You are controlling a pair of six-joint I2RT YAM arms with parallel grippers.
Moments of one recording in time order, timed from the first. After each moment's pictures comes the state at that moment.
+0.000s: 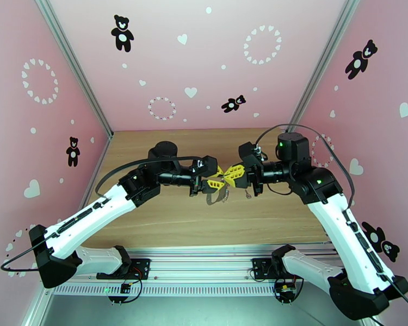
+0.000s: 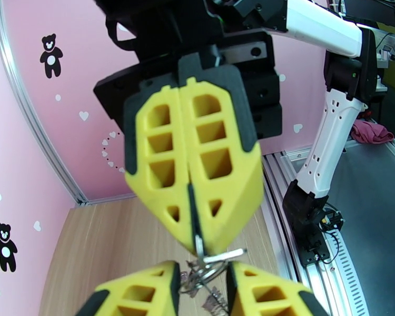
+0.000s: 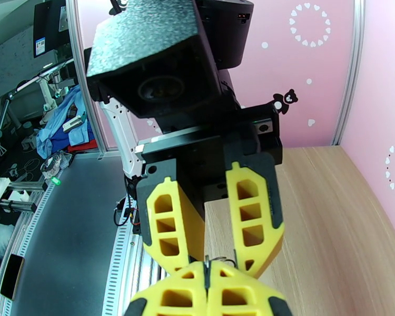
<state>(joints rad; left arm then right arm) -0.85 1.30 1.33 -0.26 0.70 0.38 0.39 1.08 1.40 -0.81 -1.11 -0.45</state>
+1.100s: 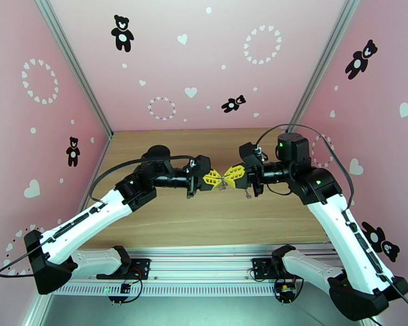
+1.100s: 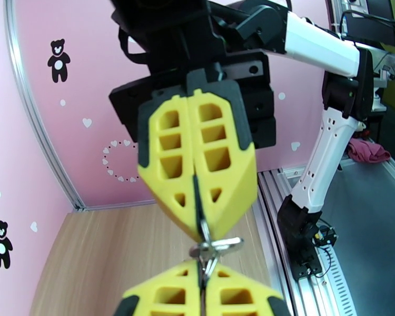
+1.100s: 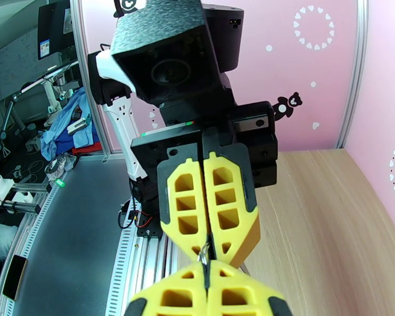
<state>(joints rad) -0.83 1.24 1.23 -0.11 0.72 0.26 0.38 1.07 1.38 -0.79 -1.14 -0.43</state>
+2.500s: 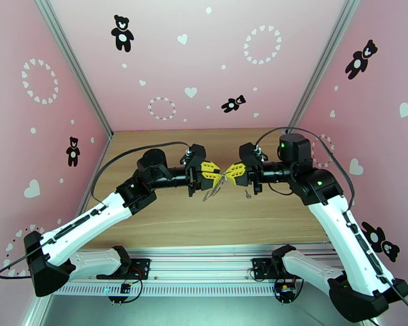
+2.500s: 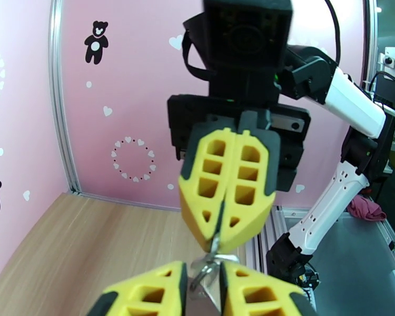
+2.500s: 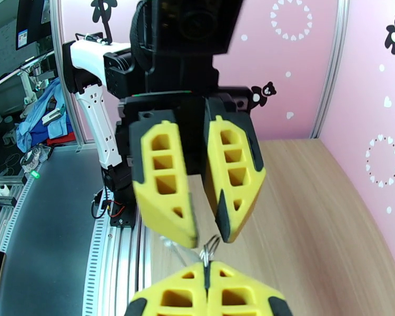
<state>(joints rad) -0.84 1.21 1.18 0.00 0.62 0.02 0.37 1.08 1.39 -0.82 -1.04 -0.49</state>
